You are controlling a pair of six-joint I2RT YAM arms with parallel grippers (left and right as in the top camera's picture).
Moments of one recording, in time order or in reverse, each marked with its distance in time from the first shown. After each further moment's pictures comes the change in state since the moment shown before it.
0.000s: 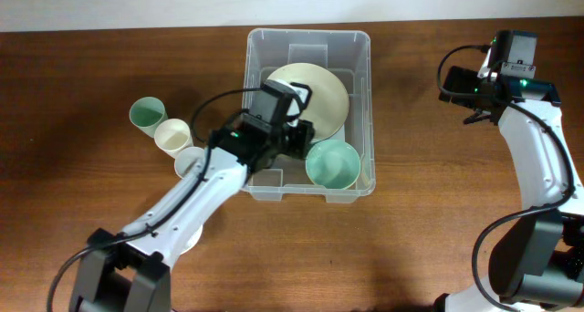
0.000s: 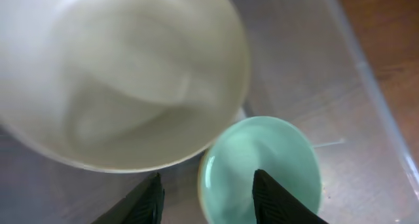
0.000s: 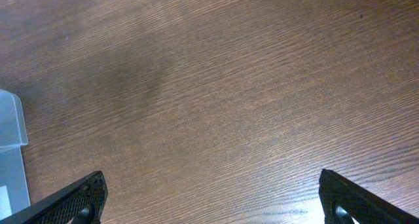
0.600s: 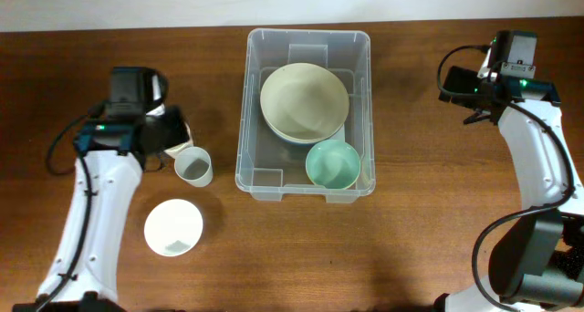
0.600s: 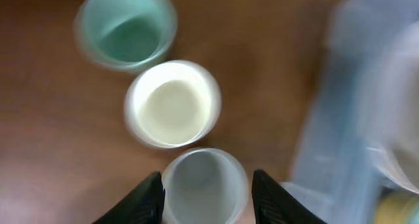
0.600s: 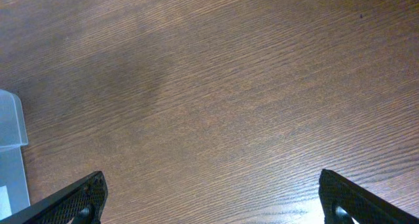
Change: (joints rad) left arm 0.541 -0.173 0.050 -0.429 -0.169 -0.083; right arm 0.000 0.000 0.000 0.000 0.000 0.000
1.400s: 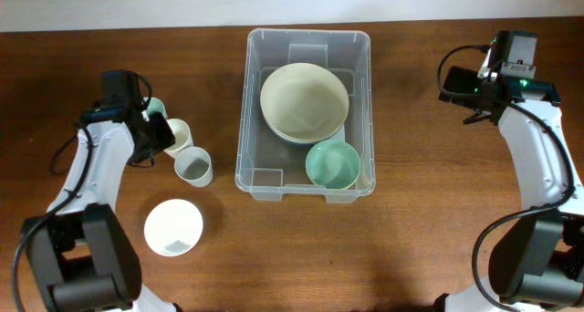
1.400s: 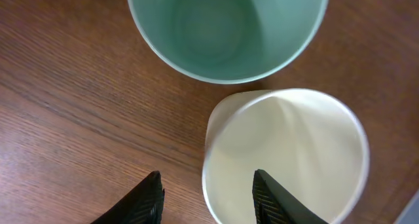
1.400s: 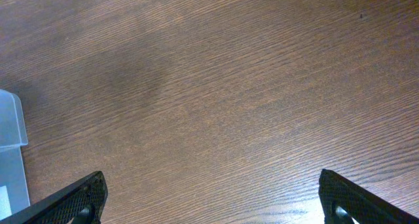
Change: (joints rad) left arm 0.112 0.288 -0.005 0.109 0.002 -0.023; right arm 0.000 0.000 0.000 0.000 0.000 0.001
